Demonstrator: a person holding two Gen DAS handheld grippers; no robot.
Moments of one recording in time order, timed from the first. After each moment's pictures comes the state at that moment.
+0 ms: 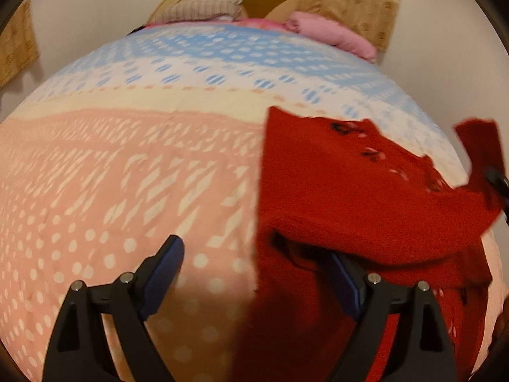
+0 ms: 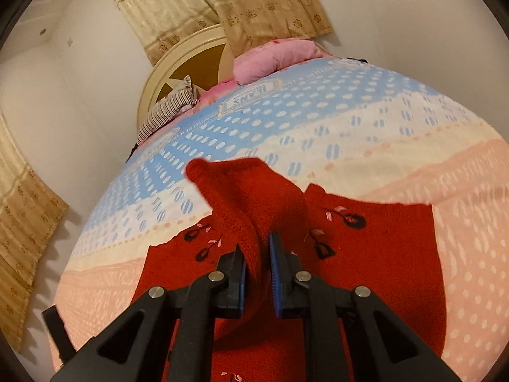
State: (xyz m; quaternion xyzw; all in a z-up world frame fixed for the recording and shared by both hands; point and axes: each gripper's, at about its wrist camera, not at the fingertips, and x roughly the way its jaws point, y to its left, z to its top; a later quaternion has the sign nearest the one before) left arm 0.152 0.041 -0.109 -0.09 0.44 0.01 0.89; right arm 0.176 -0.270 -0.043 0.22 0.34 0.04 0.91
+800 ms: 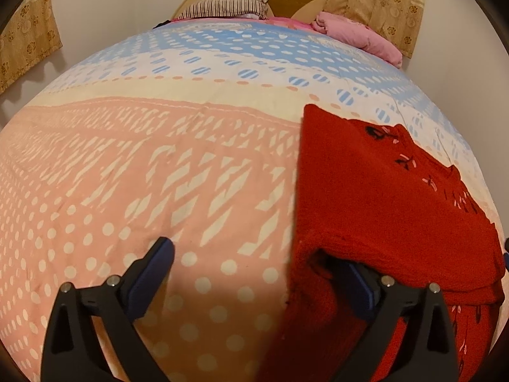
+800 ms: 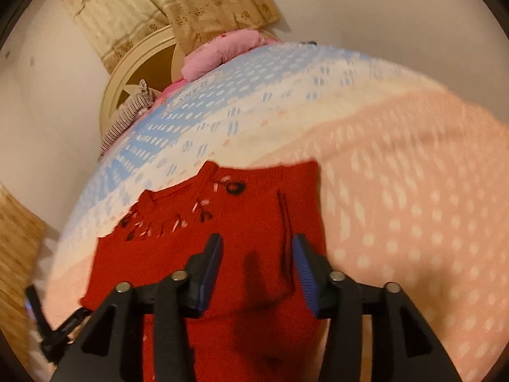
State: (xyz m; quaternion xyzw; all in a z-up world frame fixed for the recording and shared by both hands) left arm 0.156 0.048 -0.119 -0.08 0.44 0.06 0.89; right arm 0.129 -0.362 -0.087 0.23 0.38 -0.04 0.90
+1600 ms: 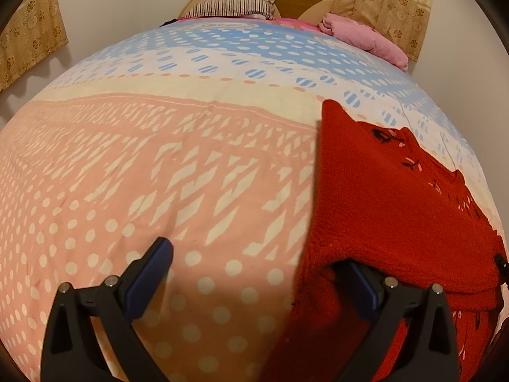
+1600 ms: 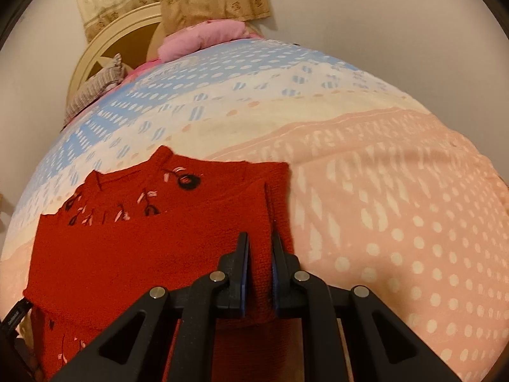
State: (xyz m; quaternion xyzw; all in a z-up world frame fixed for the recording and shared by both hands) left arm 0.156 0.053 -0.120 -0.09 0.44 0.07 0.89; right arm 0.146 -0.363 -0.107 0.14 0.41 -0.11 0.90
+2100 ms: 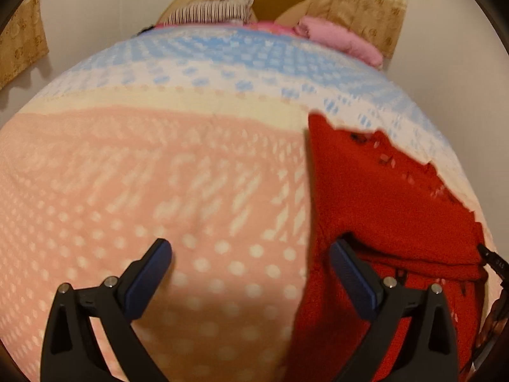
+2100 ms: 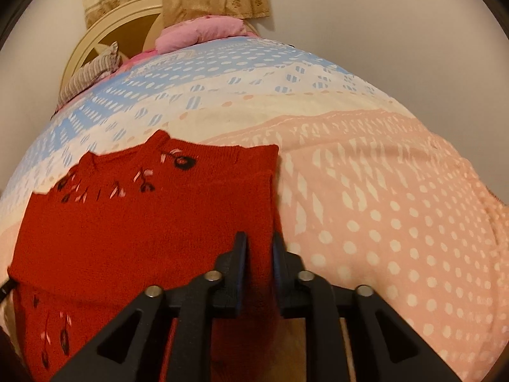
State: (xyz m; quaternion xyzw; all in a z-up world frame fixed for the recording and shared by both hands) left arm 0.131 0.081 -0.086 -0.08 0.42 0.01 0.90; right arm 0.123 -0.349 -0.100 0.10 0.42 -0.13 0.89
